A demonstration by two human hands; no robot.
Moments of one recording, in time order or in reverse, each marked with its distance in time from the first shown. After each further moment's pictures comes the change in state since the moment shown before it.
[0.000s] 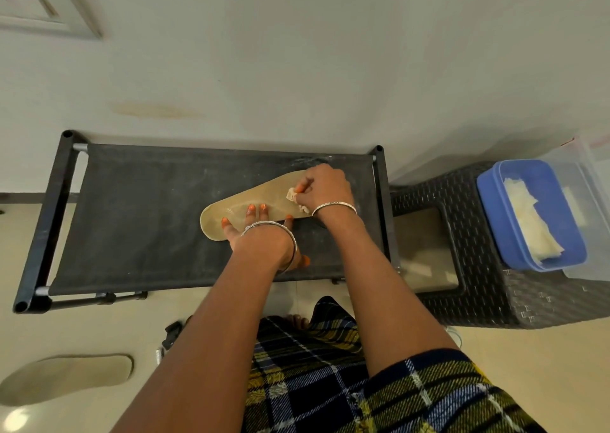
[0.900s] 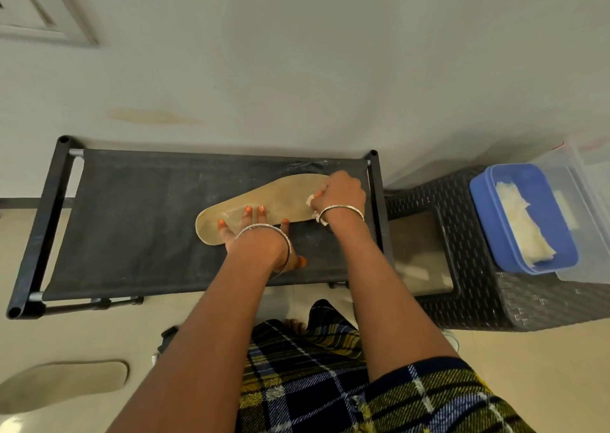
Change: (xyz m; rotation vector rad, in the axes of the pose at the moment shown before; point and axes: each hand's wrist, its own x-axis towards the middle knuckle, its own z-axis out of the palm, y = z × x) left_hand 0.002 -0.002 -0.002 0.000 0.034 0.014; right_hand 0.001 0.016 -0.007 -0.029 0.092 0.249
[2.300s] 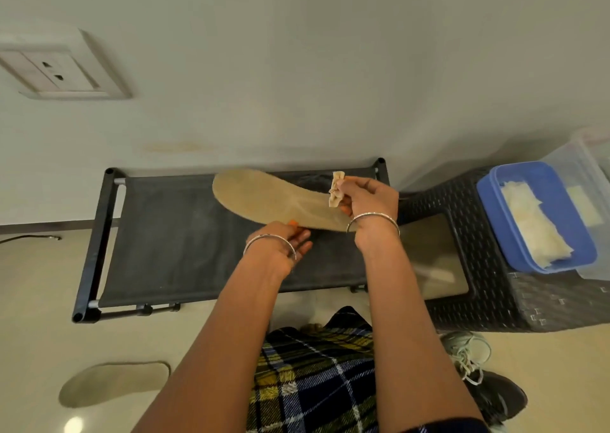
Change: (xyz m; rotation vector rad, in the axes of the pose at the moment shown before) left_hand -0.022 0.015 -0.020 -2.168 0.036 -0.265; right_hand -0.047 -0.001 -0.056 1.179 0.081 0.285
